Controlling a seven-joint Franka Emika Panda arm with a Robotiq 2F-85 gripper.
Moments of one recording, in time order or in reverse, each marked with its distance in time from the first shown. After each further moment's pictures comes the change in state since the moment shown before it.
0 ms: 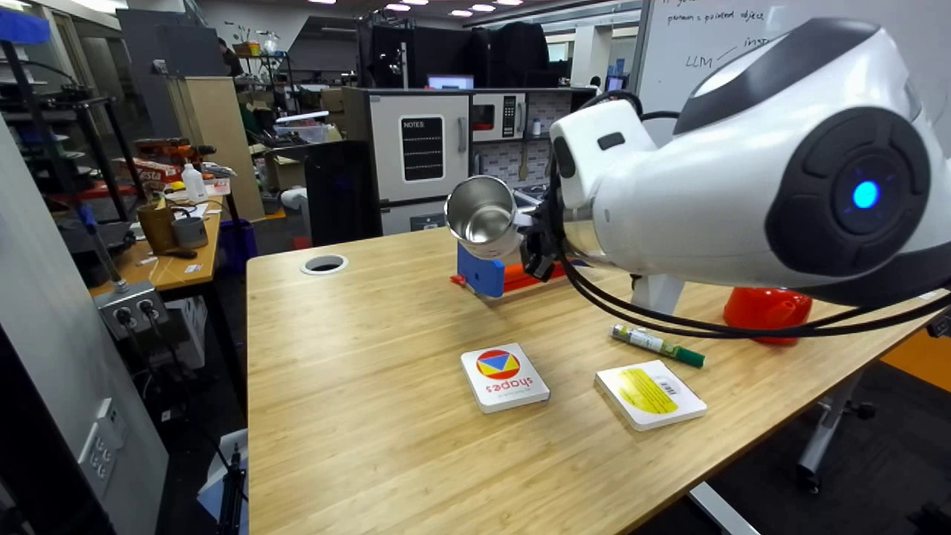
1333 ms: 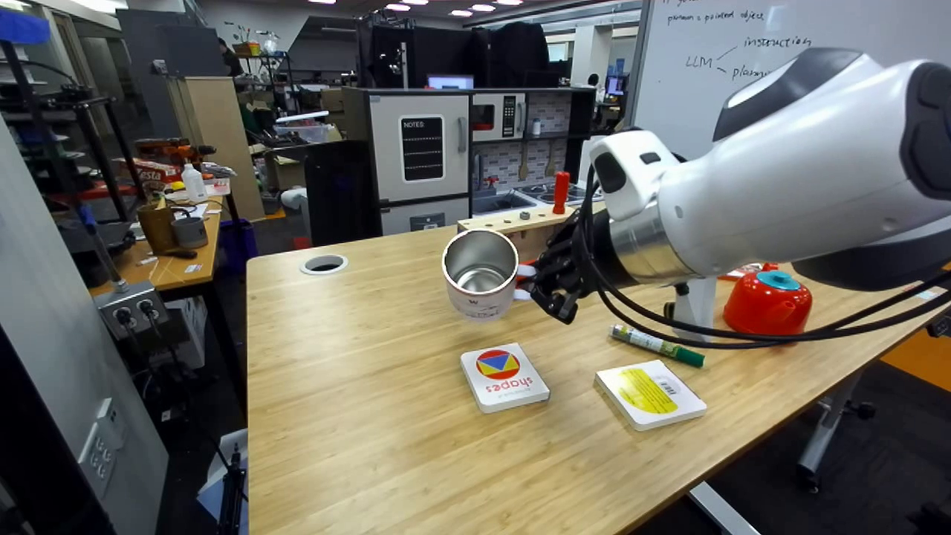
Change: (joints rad) arm -0.112 -0.049 -0.012 -0.102 0.018 0.459 0.034
